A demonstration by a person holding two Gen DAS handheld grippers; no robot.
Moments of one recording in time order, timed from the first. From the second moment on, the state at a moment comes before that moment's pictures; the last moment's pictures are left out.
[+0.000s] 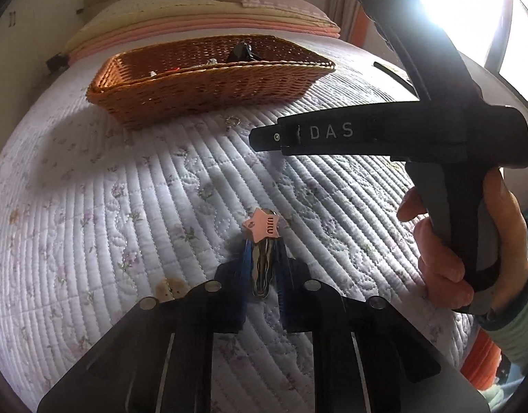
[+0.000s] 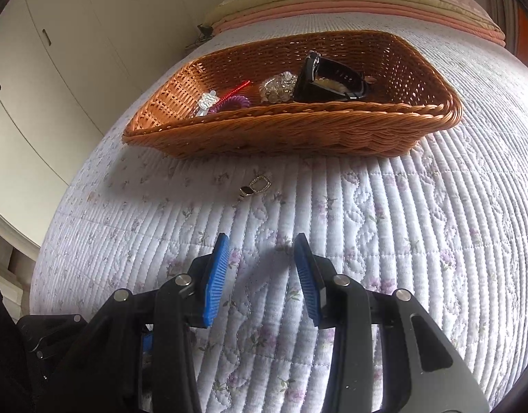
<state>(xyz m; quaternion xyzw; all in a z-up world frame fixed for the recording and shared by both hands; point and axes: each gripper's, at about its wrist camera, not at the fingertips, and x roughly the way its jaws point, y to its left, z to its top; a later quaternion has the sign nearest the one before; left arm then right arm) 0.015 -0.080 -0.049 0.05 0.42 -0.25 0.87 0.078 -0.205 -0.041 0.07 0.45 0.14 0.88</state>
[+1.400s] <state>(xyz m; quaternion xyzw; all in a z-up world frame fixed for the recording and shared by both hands) 0.008 -0.029 -0.007 -0.05 0.34 -0.21 0.92 0.010 -0.236 0.009 0.03 0.37 0.13 0.92</state>
